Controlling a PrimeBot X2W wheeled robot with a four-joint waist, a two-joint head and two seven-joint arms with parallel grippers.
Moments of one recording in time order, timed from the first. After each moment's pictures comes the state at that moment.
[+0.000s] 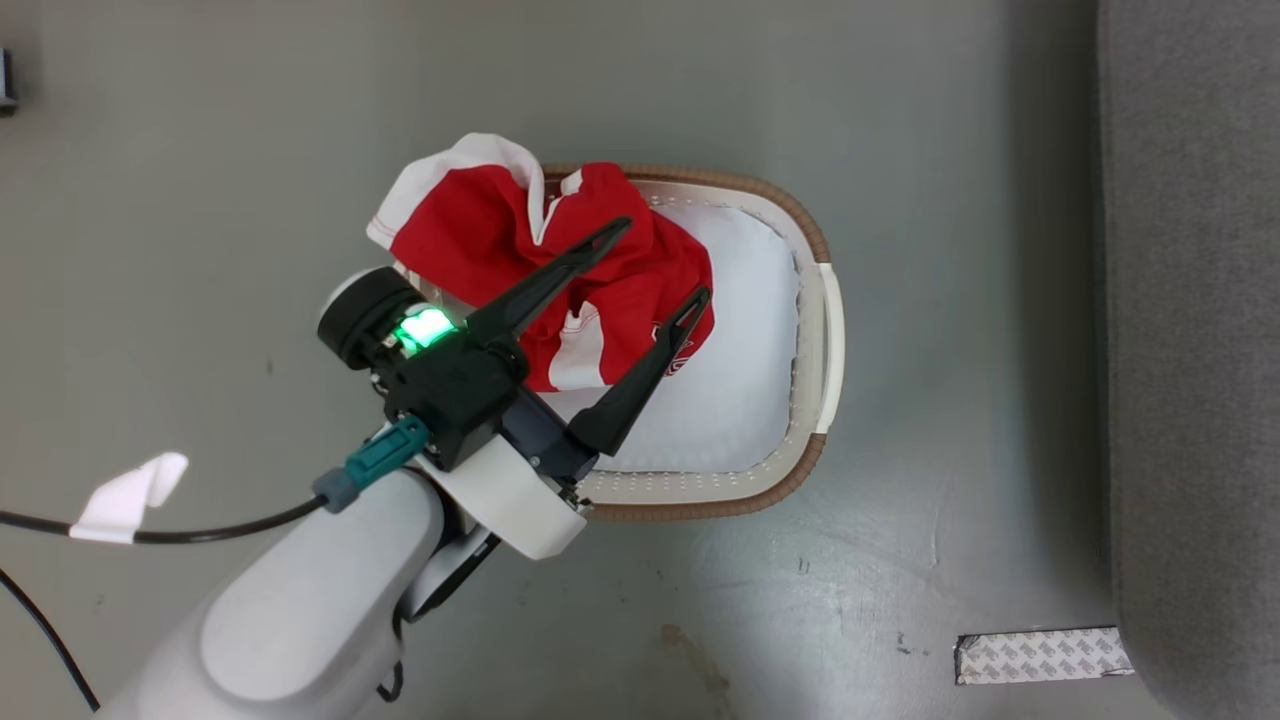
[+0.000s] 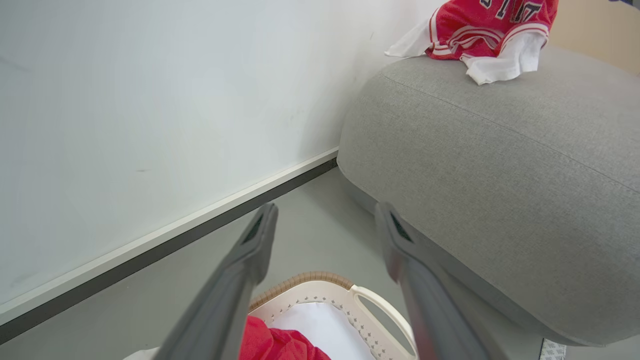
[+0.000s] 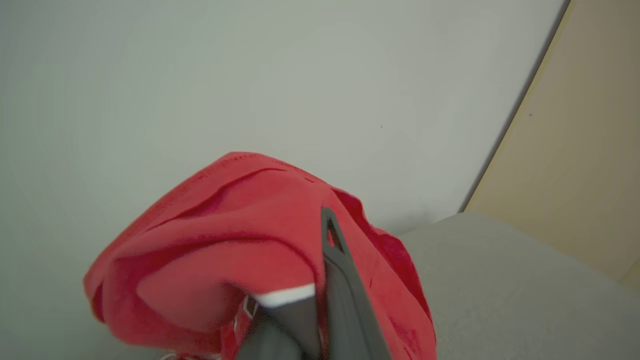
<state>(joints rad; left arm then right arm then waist) -0.75 0.41 -0.76 0.07 -0.38 -0.06 -0.25 -1.24 -0.28 -0.77 0.32 -0.32 0.13 0.04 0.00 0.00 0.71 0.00</state>
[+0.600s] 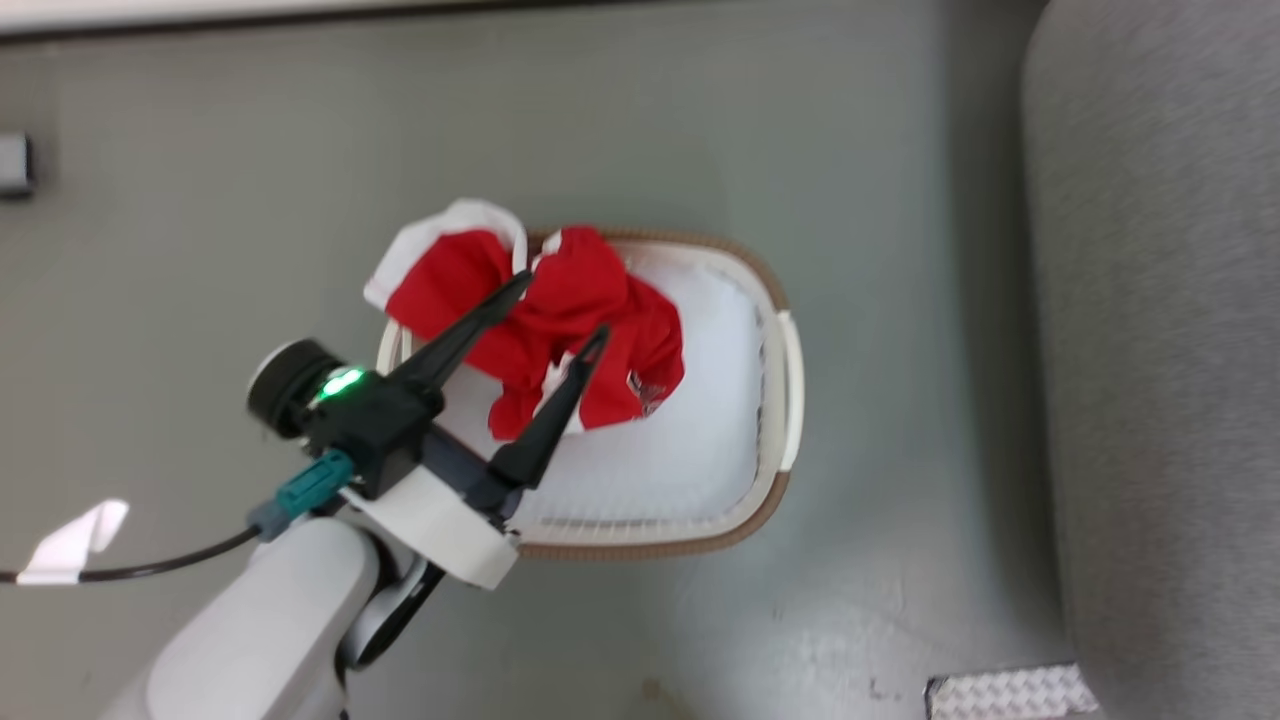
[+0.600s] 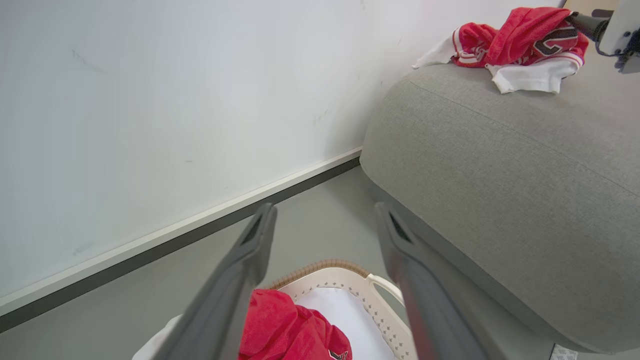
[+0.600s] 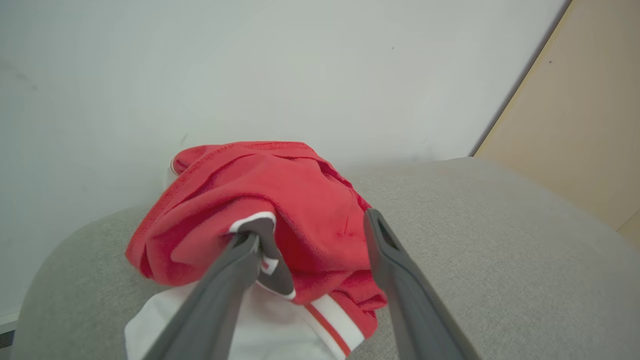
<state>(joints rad) -0.63 0.47 -0.70 0.09 -0.42 -0.01 -0.26 -1.01 -0.06 -0.92 0.45 -0.48 0.13 -0.10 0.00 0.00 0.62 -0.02</state>
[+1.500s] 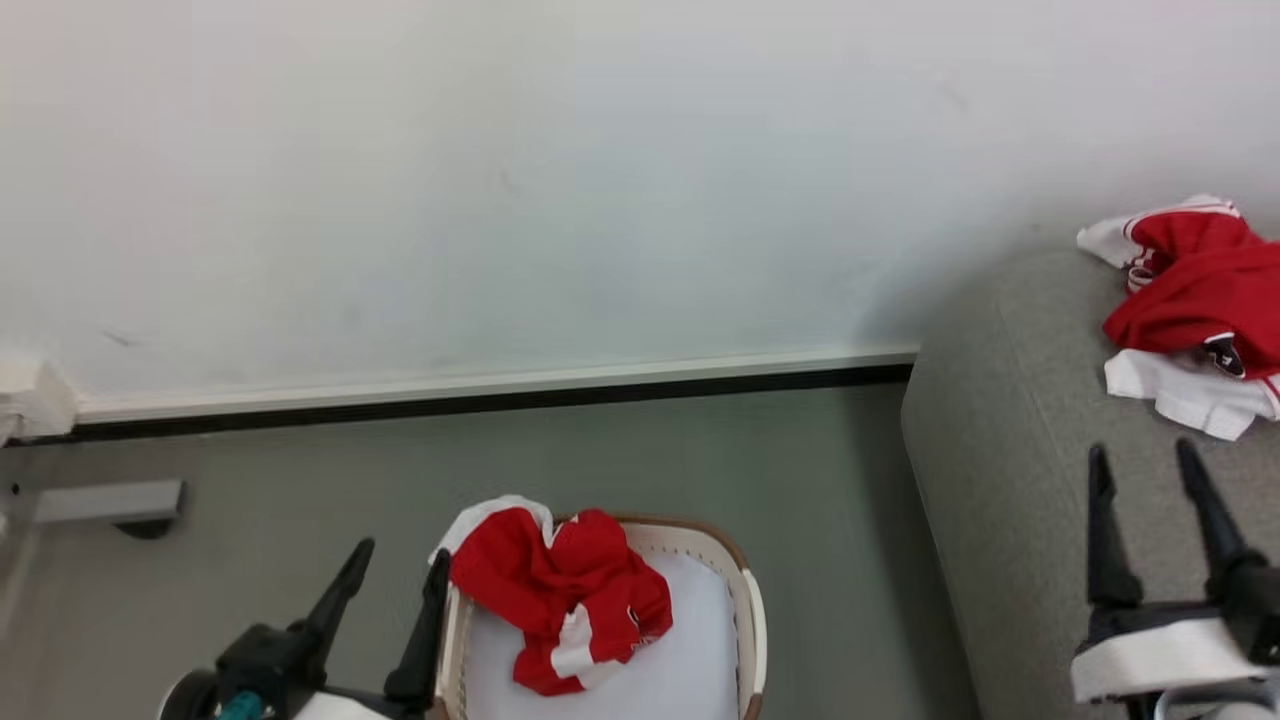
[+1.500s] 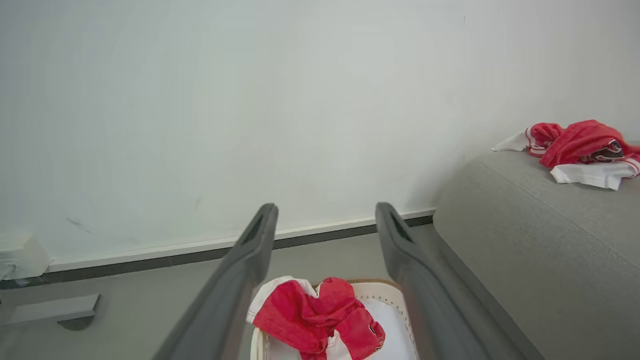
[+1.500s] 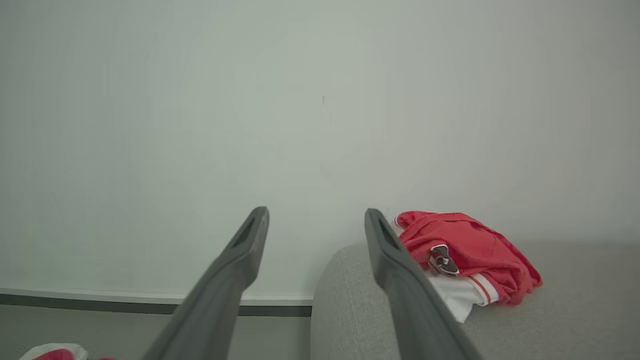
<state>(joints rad) -0.10 0.34 -0.36 0.13 -0.39 0.10 -0.26 -0.21 -0.05 -0.14 0.24 0.06 0.13 -0.26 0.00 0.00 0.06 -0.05</state>
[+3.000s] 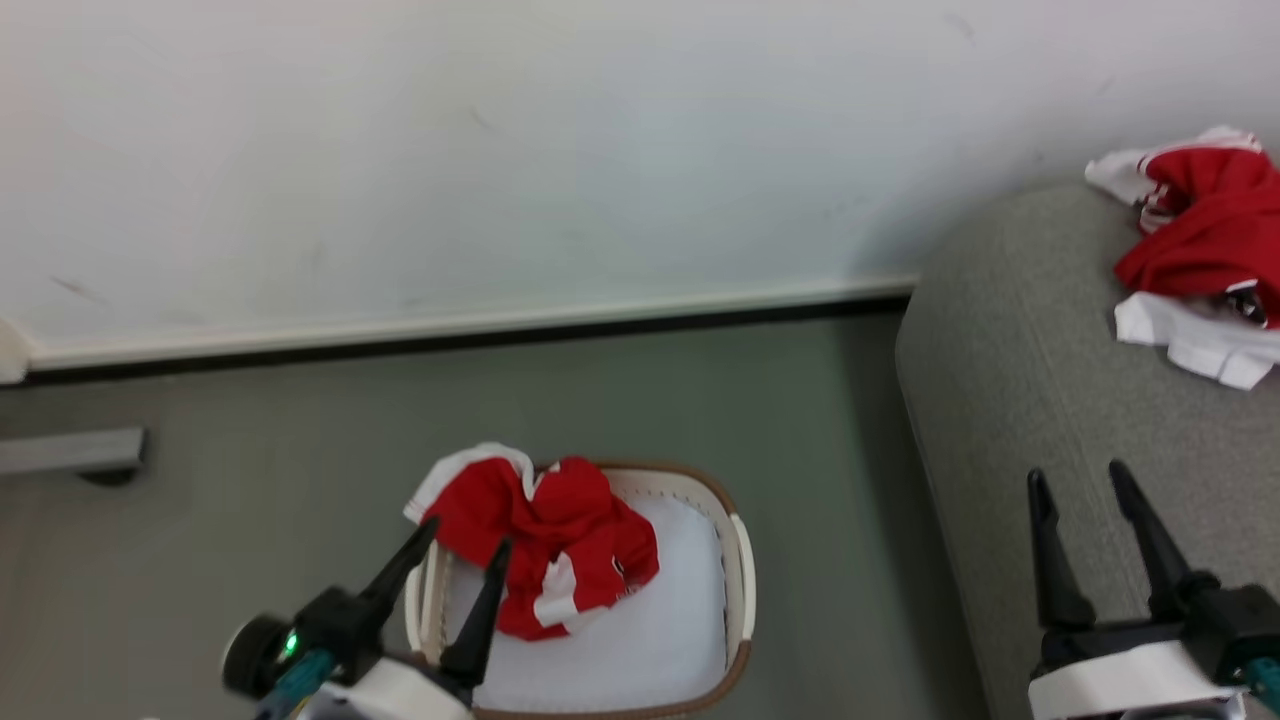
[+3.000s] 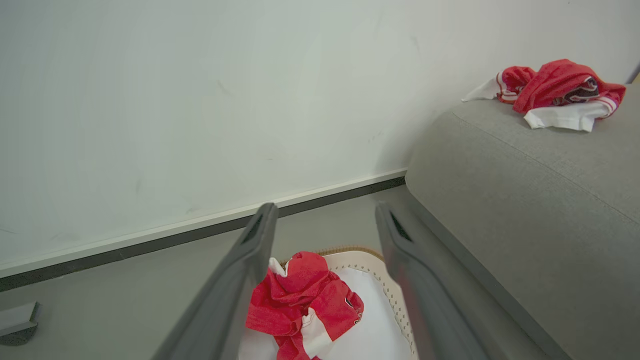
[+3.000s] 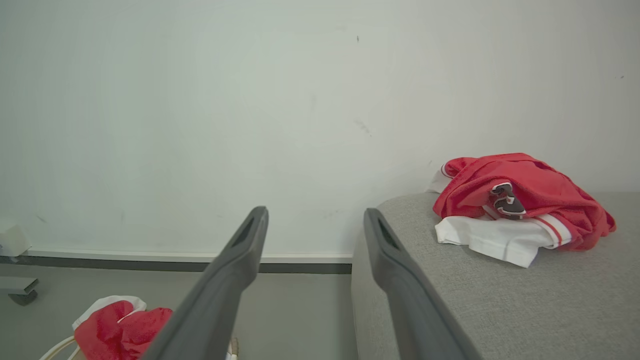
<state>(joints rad) -0.13 0.17 -0.21 0.28 -0.15 -0.12 -0.26 -0.11 -0.05 0.01 0.20 0.16 0.13 -0.26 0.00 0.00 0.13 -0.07</state>
